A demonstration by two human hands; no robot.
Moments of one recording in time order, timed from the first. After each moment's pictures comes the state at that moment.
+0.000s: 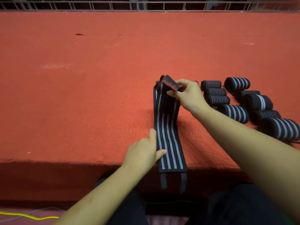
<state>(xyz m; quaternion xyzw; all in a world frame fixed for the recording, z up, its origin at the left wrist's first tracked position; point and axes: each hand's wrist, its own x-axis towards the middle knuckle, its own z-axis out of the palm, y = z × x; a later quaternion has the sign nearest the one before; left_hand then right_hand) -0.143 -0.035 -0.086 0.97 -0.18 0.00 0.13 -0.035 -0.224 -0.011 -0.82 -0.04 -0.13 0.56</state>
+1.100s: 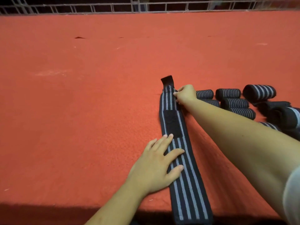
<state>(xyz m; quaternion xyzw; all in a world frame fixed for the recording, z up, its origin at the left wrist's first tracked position) -0.069 -0.030 -0.120 0.93 -0.35 0.05 0.14 0.150 -0.221 -0.071 -0.87 0.18 -0.09 0.44</state>
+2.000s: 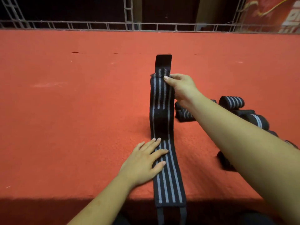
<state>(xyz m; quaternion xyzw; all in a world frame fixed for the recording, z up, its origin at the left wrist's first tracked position) -0.069 -0.030 -0.115 0.93 -0.34 0.04 0.12 0.049 -0.217 0.046 -0.68 0.02 -0.09 0.73</state>
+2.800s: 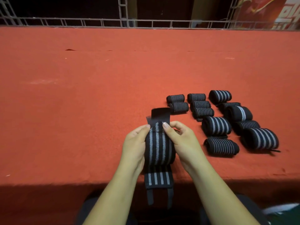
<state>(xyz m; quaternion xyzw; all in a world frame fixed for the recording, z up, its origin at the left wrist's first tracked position) -0.128 -0.077 -0.025 0.56 0.07 -0.06 0.82 -0.144 -0.208 -0.031 -0.68 0.05 -0.08 0.73</state>
